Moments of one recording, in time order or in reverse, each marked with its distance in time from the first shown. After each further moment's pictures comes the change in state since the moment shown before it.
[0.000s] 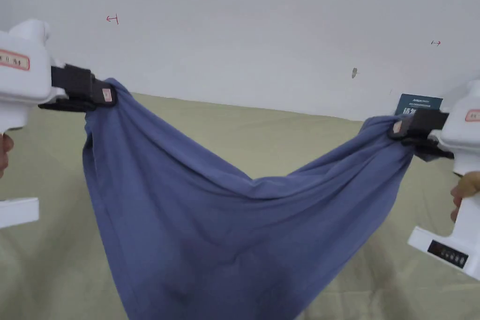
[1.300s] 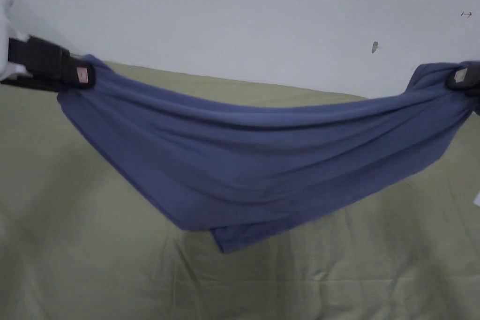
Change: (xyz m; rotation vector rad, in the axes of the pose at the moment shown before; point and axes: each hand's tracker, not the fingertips) left arm -0.042 -0.028 0.006 -0.061 0.010 -0.078; right arm 0.050 0.021 -0.007 0.099 0.073 0.027
